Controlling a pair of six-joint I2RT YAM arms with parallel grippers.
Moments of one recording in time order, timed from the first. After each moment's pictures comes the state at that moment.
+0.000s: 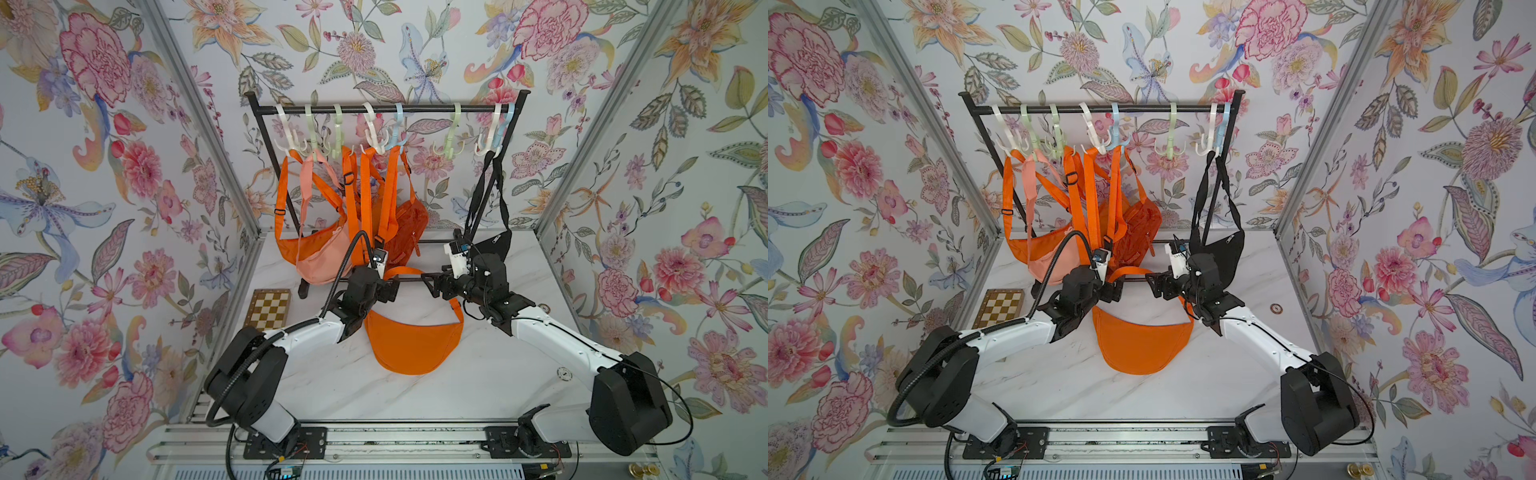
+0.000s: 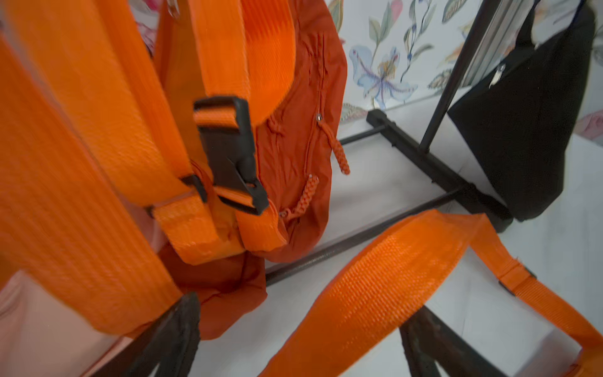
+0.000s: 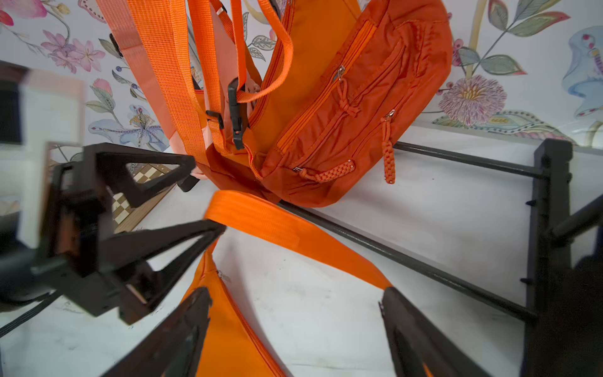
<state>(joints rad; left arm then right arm) -0.64 1.62 0.92 0.28 -0.23 -0.05 0.48 1.38 0.91 0.06 -0.25 0.17</state>
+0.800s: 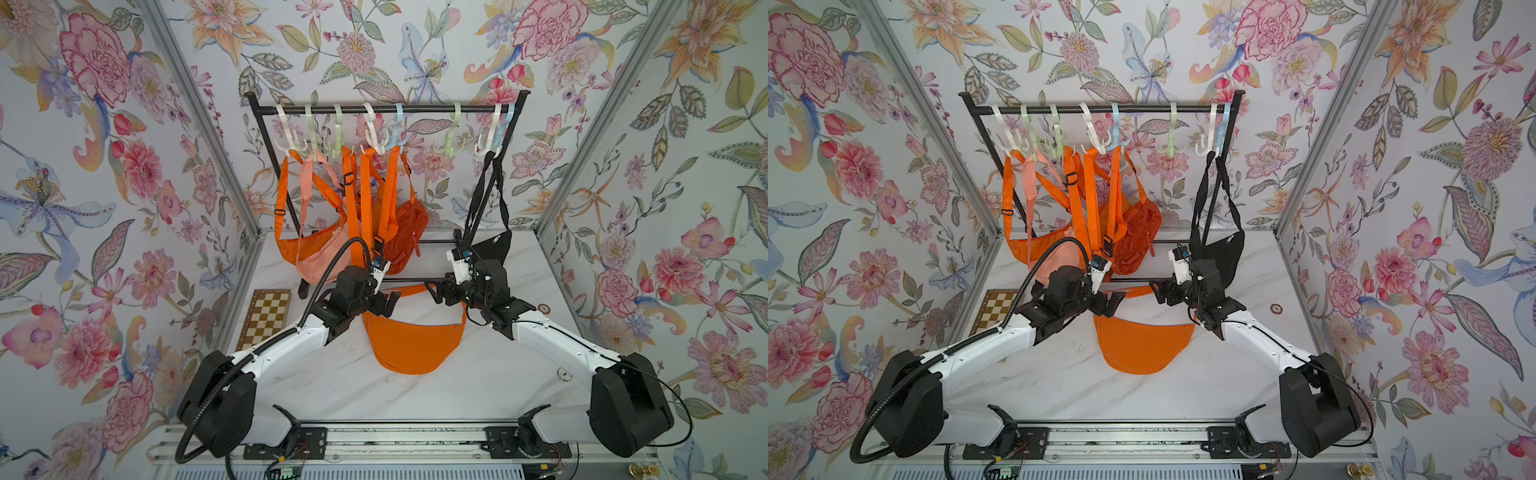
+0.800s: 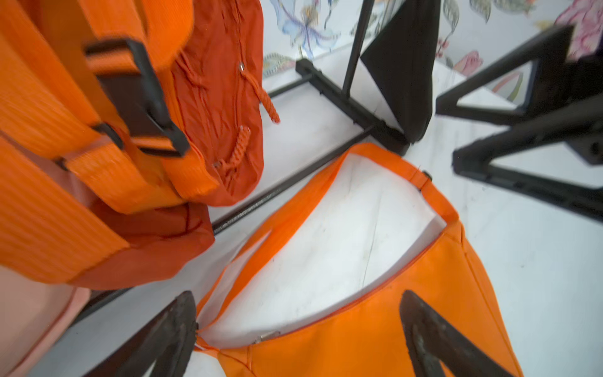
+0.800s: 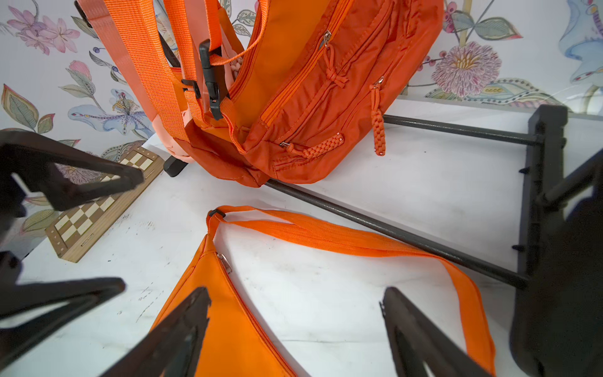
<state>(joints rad) -0.61 1.37 0.92 0.02 0.01 -0.03 0.45 1.37 0.86 0.07 -0.25 0.17</state>
